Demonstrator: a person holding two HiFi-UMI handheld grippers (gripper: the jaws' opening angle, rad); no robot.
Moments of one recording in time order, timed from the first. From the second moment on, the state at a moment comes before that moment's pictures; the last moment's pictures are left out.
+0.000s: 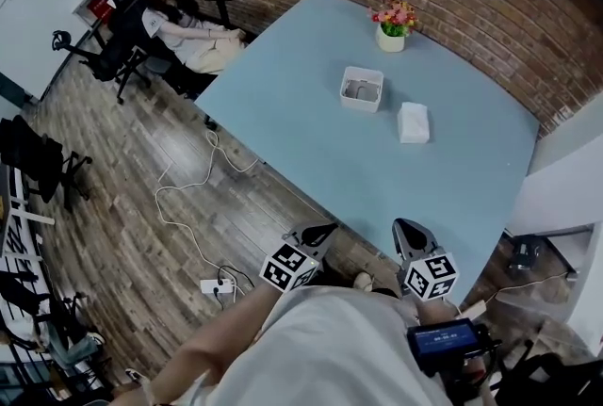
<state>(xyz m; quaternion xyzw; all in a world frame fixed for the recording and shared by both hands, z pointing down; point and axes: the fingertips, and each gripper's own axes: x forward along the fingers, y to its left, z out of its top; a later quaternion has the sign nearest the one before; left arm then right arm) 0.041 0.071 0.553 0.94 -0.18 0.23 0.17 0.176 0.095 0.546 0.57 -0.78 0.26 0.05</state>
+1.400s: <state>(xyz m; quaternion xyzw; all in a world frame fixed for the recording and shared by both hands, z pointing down) -0.022 -0.057 0.553 0.95 -0.14 0.21 0.16 0.137 -0.032 0.554 0.63 -0.73 0.25 0.10</state>
